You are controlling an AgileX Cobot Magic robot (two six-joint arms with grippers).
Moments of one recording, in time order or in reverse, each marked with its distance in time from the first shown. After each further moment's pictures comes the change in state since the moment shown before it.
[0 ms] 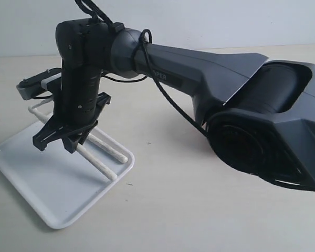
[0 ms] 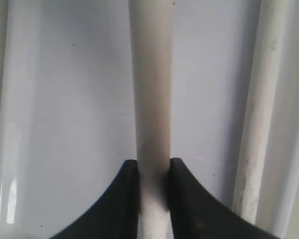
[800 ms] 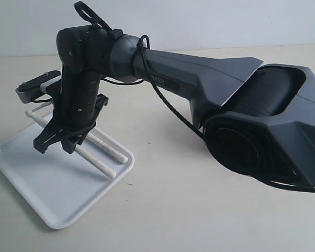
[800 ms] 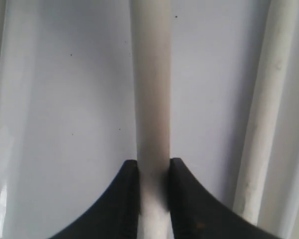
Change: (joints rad) left arm 0.000 0.000 0.000 0.015 -0.002 0.000; right arm 0.002 0.017 0.000 0.004 -0.041 -0.039
